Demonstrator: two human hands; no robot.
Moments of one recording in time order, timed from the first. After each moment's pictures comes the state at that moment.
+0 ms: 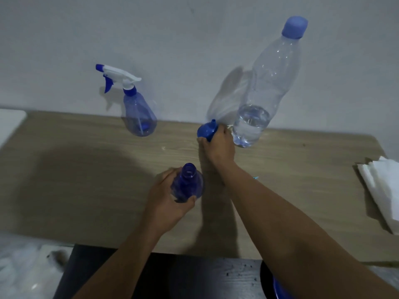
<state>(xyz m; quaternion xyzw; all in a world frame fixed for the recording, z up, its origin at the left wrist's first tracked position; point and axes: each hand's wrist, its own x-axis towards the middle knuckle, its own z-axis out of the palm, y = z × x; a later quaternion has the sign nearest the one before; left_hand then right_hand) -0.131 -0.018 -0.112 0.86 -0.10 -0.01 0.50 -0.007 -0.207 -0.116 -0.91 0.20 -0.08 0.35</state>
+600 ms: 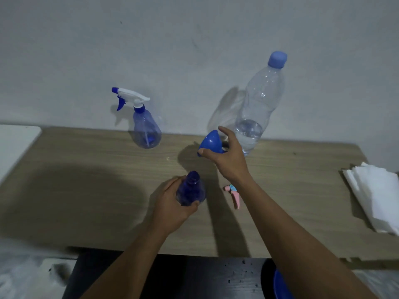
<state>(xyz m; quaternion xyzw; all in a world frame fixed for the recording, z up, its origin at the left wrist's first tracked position) -0.136 -0.017 -0.086 0.86 -0.10 -0.02 0.51 -0.086 -0.205 -0.020 -0.77 0.14 -0.08 0.62</state>
